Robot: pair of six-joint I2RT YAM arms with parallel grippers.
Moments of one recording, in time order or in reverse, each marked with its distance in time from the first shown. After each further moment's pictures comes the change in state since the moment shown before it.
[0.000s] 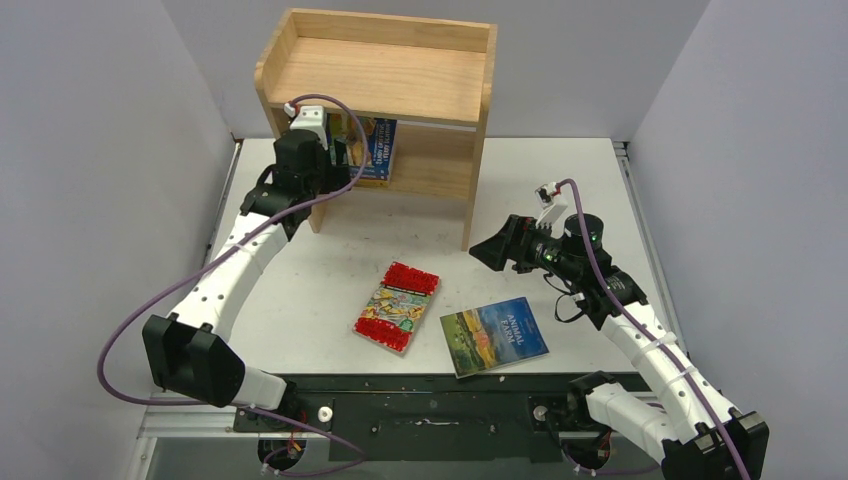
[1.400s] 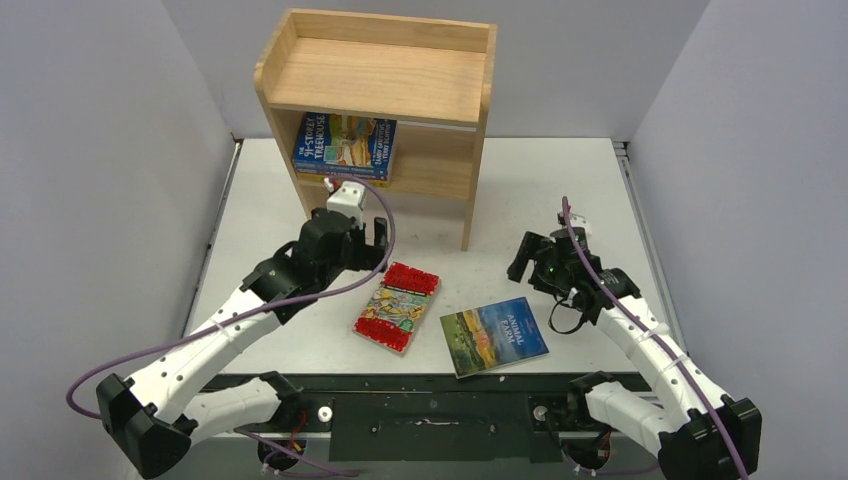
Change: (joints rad) left arm -0.386 -0.344 -0.315 -0.071 -0.057 -0.121; right arm -0.009 0.043 0.002 -0.353 0.482 0.015
